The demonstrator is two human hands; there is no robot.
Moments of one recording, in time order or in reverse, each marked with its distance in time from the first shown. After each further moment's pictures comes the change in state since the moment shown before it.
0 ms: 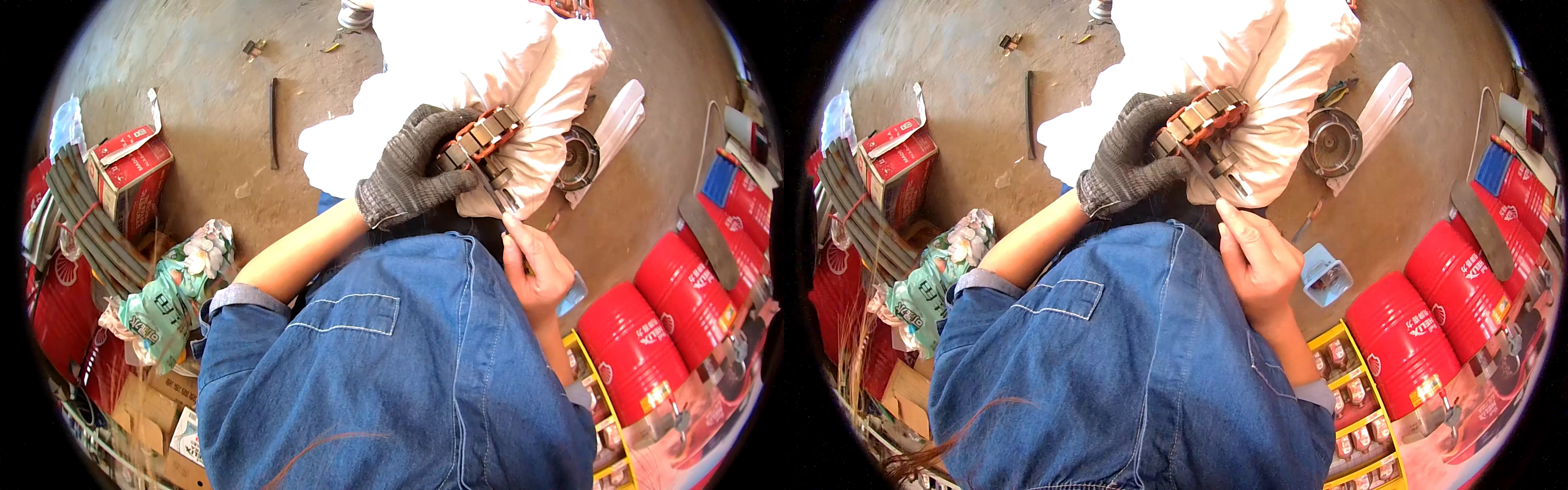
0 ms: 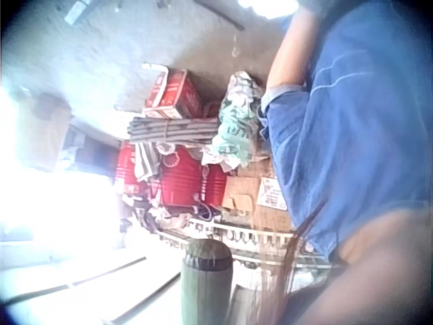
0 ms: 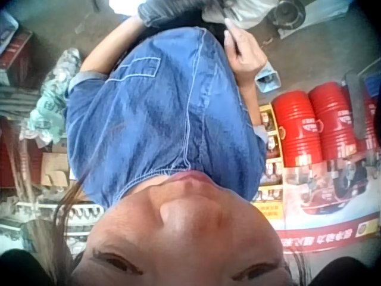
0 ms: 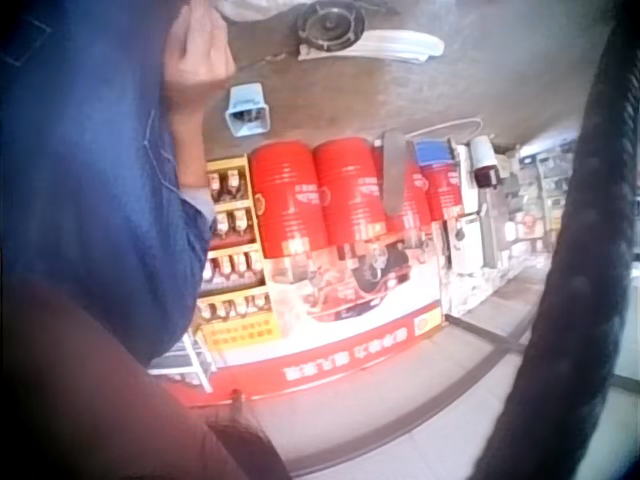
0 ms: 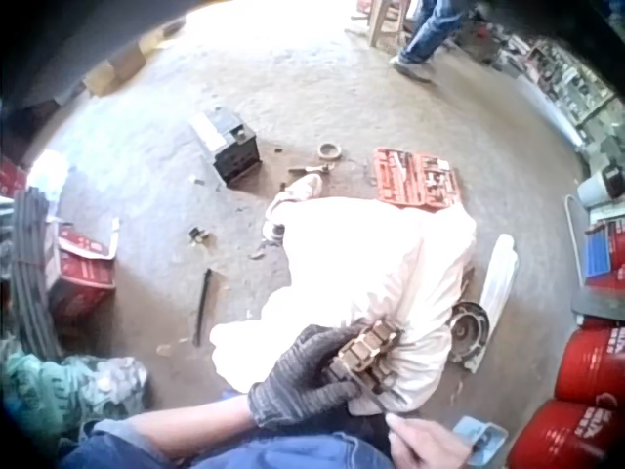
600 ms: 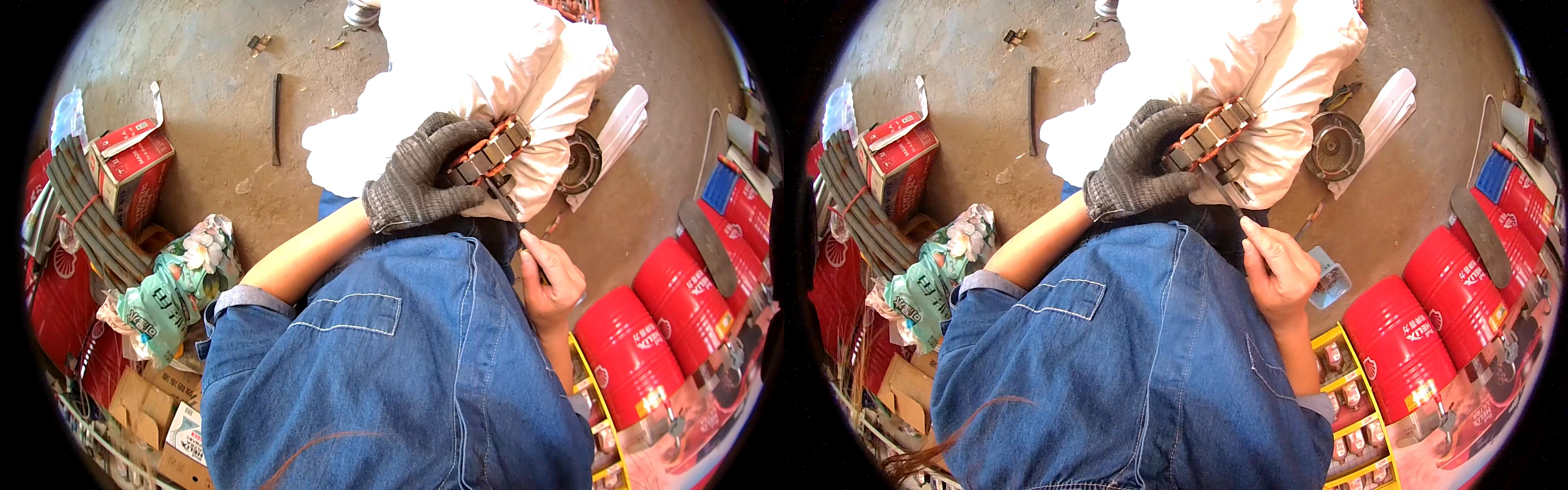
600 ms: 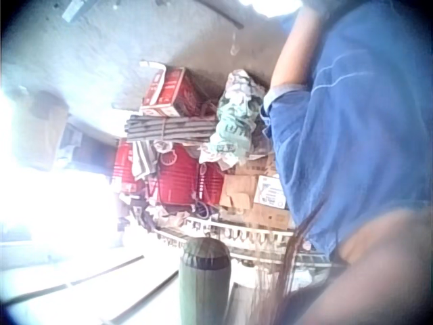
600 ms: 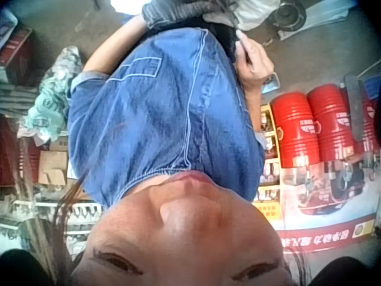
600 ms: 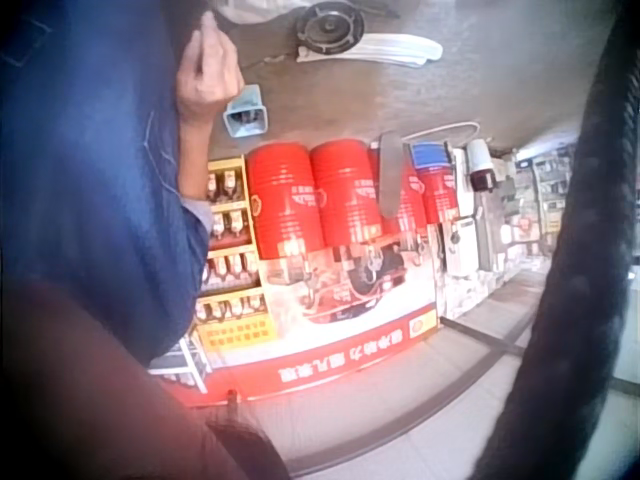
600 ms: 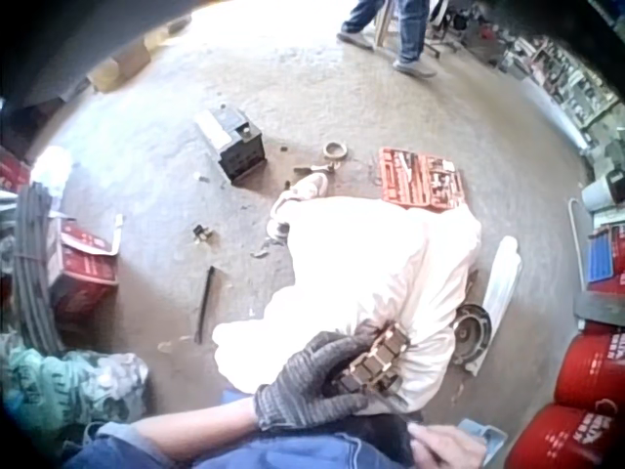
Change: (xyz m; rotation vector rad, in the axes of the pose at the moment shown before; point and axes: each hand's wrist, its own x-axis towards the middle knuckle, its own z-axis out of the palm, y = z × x) left_hand -0.001 0.004 0.002 0.086 -0.041 0.024; right_hand -0.013 0.021 -0.019 -0.004 -0.025 -0.029
